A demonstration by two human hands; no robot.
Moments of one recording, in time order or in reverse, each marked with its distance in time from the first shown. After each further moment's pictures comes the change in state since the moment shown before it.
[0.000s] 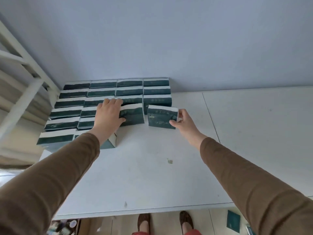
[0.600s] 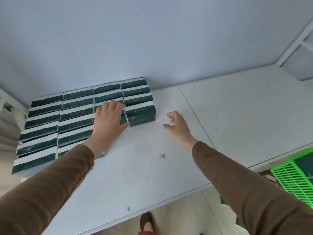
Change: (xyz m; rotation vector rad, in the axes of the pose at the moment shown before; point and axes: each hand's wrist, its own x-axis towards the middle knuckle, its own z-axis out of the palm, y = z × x) left_hand -0.007 0.045 -0.009 -0.027 0.098 0.308; right_hand -0.063 0.003 -0.005 -0.162 0.264 0.029
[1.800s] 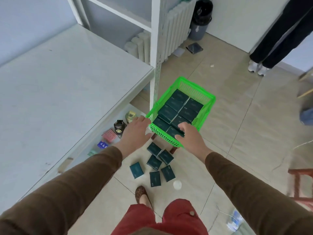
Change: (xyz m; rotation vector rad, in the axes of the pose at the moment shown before) left_hand 0.008 0.829 0.131 -0.430 -0.489 0.745; right_hand -0.250 0.483 -0.574 -0.290 0.291 0.553
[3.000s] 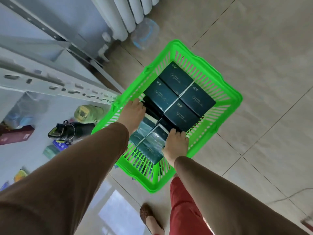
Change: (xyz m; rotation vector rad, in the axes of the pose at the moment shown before) left_hand 0.339 -0.026 0.247 0.676 -0.472 0.021; right_hand 0.280 0.224 0.123 -0.412 -0.340 0.157
